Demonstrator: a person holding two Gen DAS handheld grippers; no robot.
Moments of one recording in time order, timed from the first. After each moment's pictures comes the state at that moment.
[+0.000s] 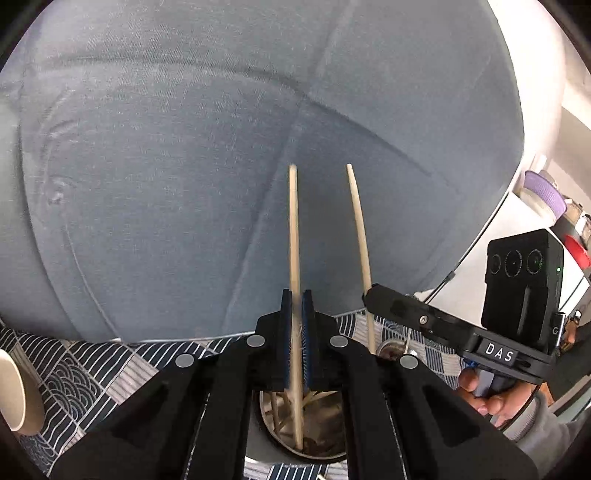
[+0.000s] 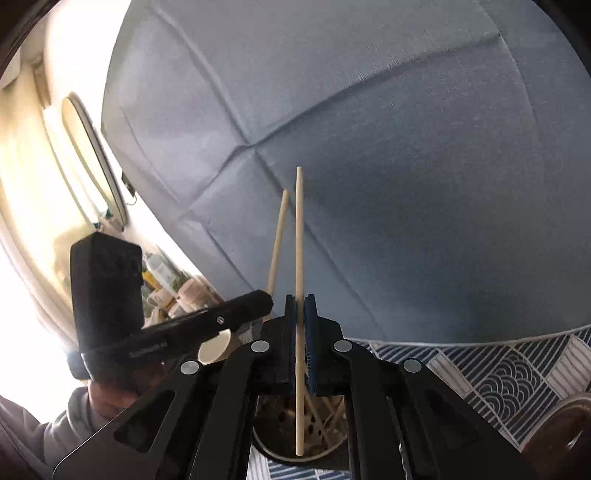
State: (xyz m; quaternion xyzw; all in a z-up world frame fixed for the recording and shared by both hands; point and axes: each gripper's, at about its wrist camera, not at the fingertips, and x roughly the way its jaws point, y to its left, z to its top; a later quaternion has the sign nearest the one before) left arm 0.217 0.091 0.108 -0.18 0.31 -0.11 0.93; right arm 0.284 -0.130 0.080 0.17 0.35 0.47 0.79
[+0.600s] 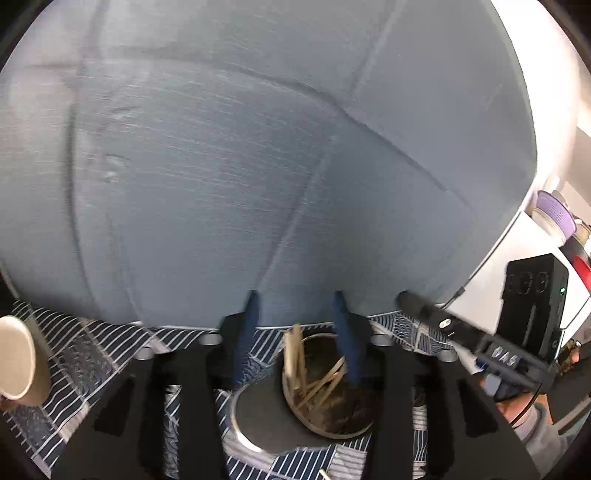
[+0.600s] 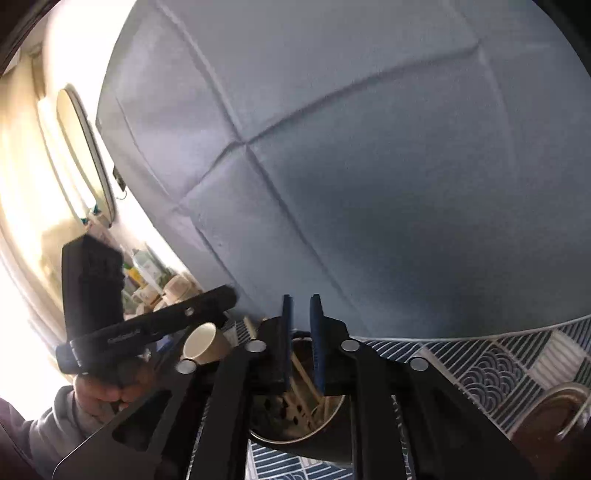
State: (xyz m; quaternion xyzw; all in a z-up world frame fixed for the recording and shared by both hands) left arm 0.184 0.115 0.105 -0.20 0.30 -0.06 0.93; right arm 0.267 -0.150 0.085 0.15 0.34 0.43 0.82
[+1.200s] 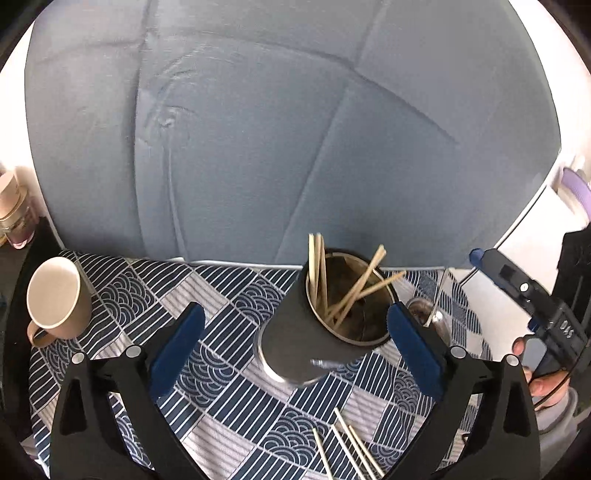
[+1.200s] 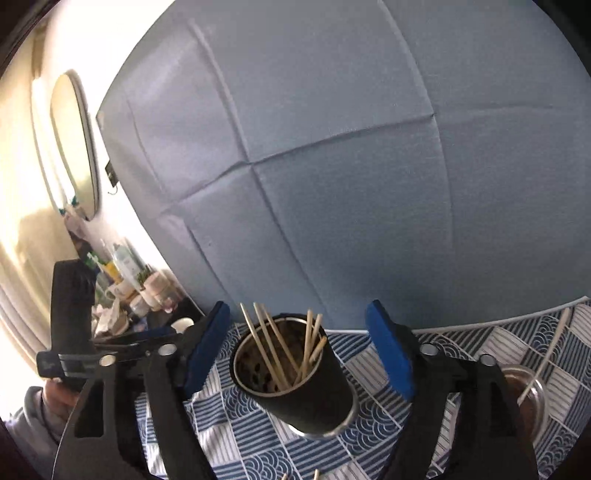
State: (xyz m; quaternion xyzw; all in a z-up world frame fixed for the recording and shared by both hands) left arm 0.130 0.102 0.103 -0.18 0.38 0.00 0.91; right arm 0.212 -0.183 0.115 0.10 0.33 0.38 0.86
